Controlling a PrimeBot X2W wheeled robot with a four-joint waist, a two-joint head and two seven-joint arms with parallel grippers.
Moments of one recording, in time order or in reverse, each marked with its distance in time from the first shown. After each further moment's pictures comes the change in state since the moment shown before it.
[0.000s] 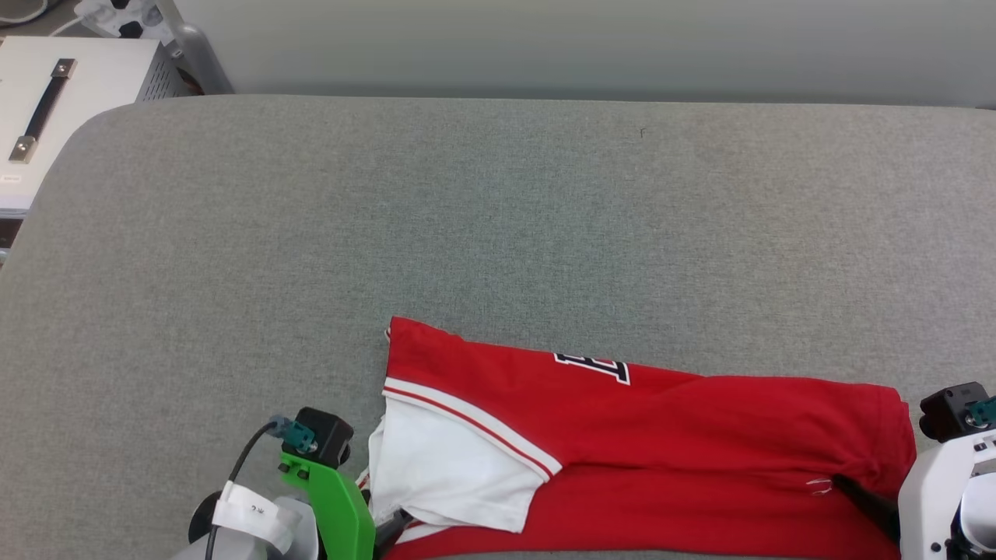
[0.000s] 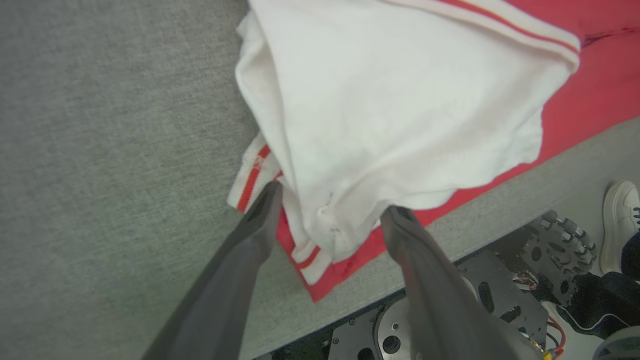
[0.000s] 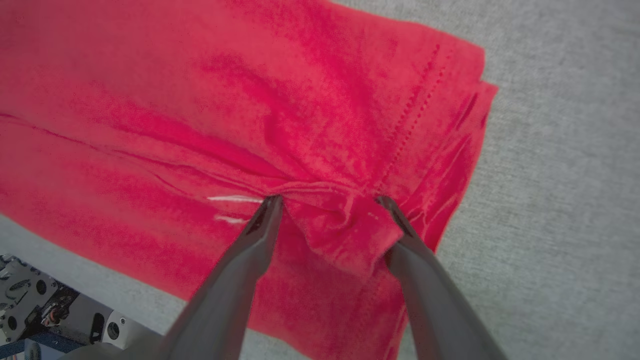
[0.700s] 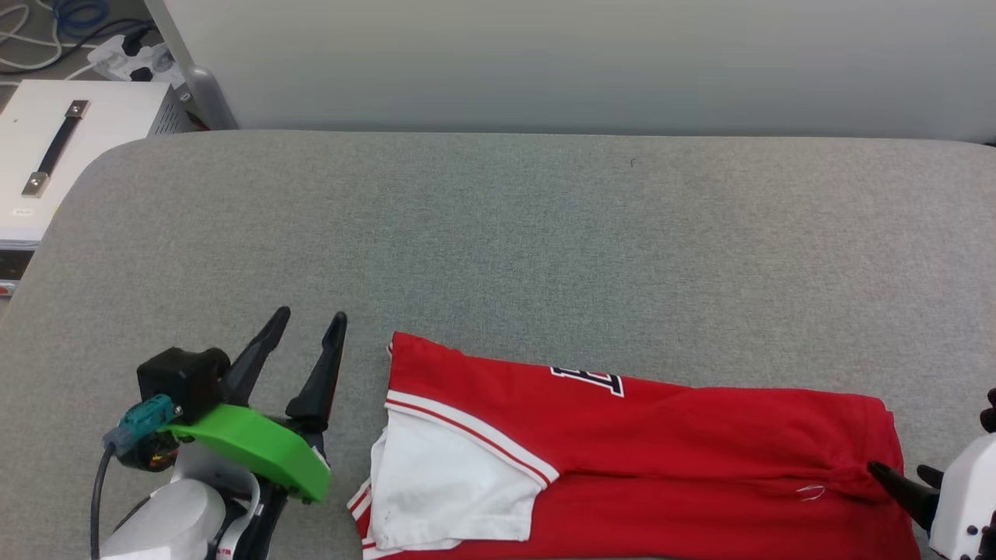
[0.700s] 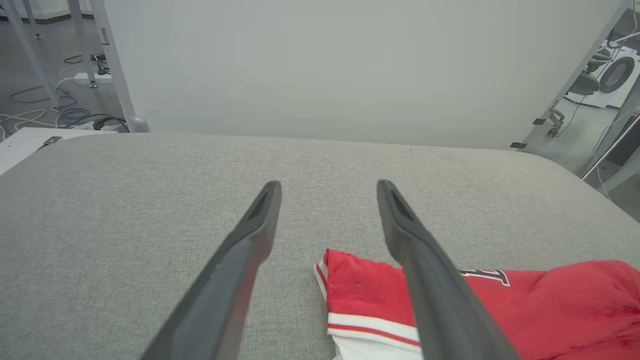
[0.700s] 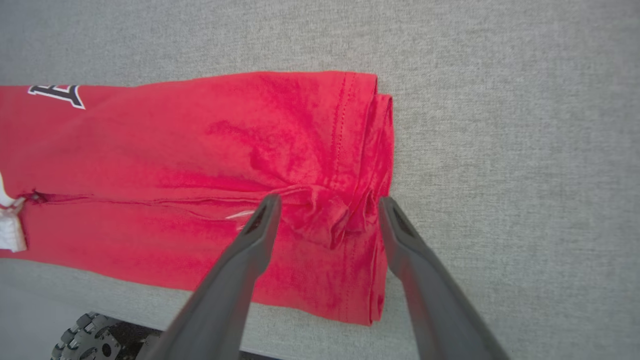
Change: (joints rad) left arm 0.052 -0.023 0.272 -0.097 0.109 0.063 -0.599; right arm 0.099 0.206 -0.393 -0.137 -0.072 -0.001 0.229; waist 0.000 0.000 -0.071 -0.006
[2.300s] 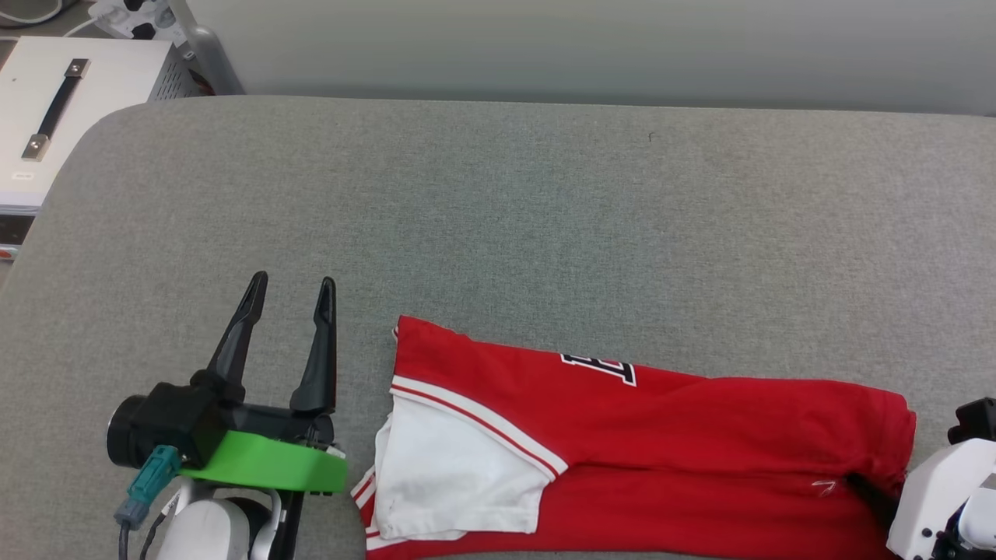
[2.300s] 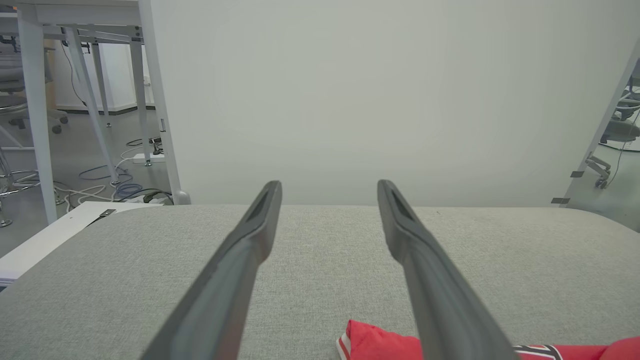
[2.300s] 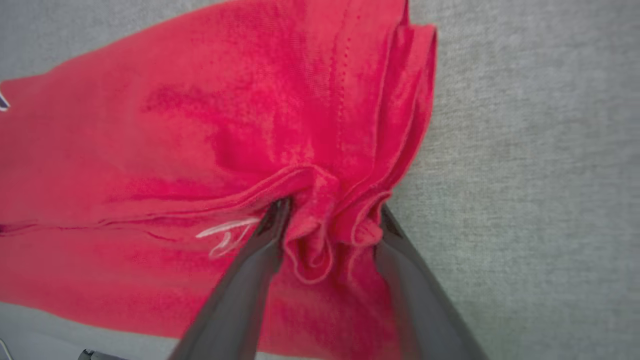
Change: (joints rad) left arm 0.177 -0.480 0.555 -0.060 0.646 -0.292 -0.020; right arm -0.039 0.176 -0.056 0.153 -0.125 -0.001 -0.016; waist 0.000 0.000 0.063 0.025
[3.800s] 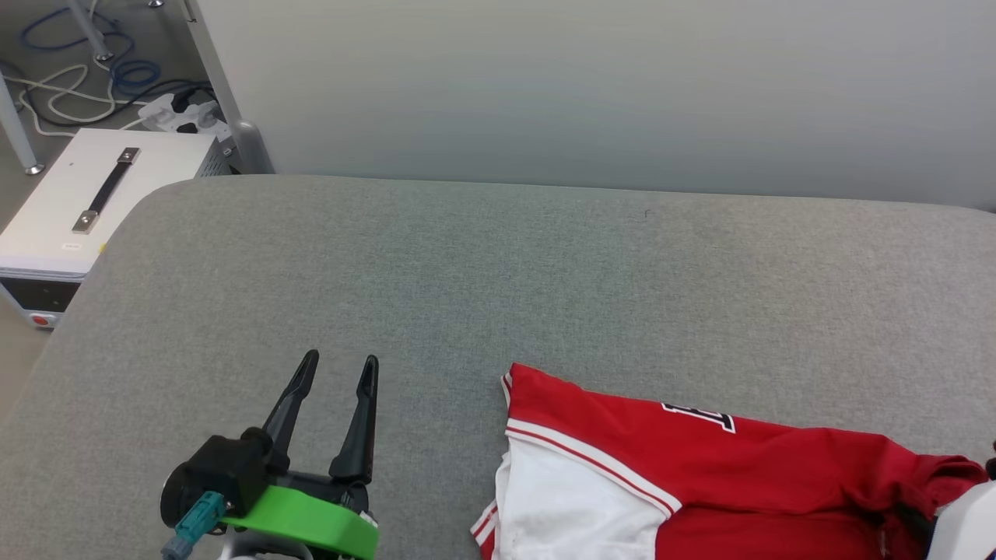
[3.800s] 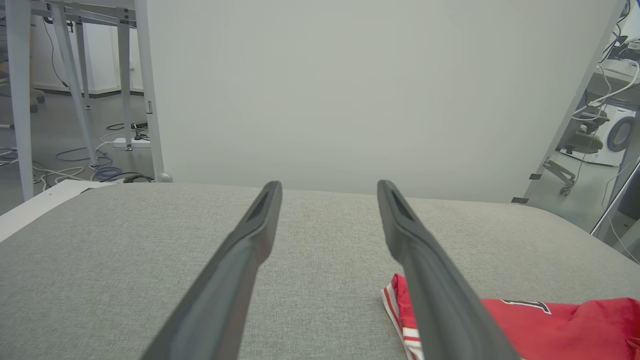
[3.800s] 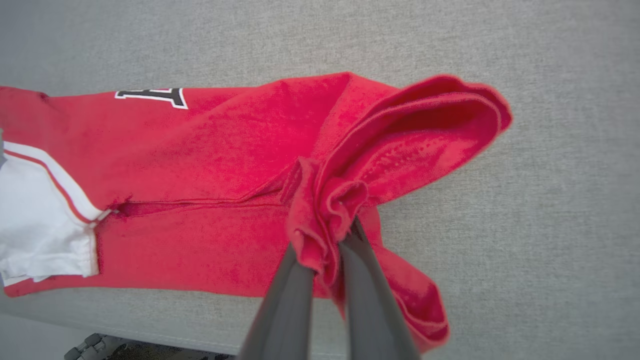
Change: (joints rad) left arm 0.100 0.001 -0.085 0.070 -0.068 0.000 0.000; right arm 0.133 -0.027 -0.081 -0.173 -0.042 0.001 -0.023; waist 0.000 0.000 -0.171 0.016
